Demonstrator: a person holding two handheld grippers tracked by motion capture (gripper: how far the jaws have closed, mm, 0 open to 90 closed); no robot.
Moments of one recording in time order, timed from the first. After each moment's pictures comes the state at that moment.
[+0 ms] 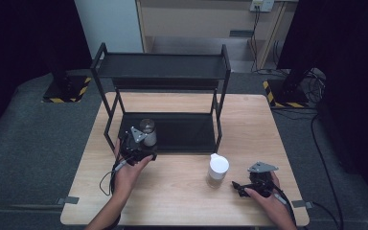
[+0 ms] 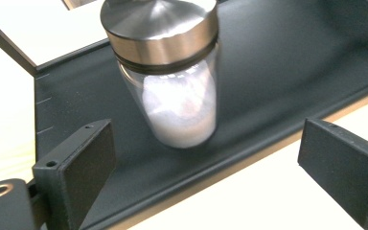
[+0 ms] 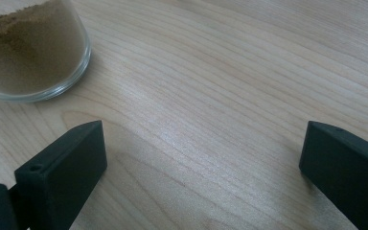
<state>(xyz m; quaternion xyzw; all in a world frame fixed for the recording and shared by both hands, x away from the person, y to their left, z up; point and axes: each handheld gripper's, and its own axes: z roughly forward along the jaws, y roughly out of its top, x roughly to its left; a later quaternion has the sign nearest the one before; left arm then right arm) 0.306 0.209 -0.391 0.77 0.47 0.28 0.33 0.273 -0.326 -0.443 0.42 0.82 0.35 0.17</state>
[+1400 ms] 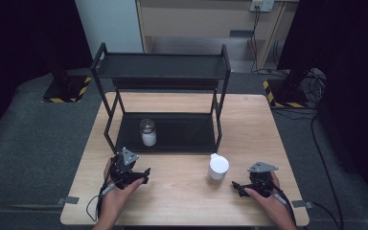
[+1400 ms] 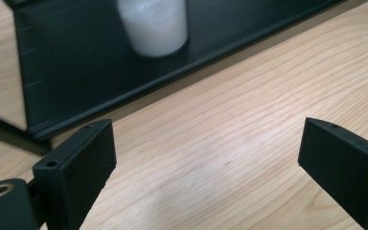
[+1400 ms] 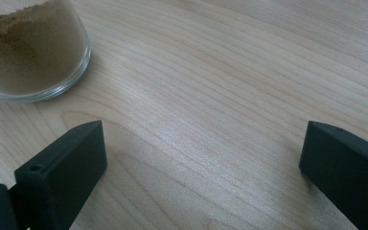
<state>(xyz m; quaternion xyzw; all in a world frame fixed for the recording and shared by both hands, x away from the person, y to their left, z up) 0.251 0.241 -0.399 0.78 0.48 0.24 0.32 0.273 -0.326 -0.443 0.42 0.82 0.35 0.17</state>
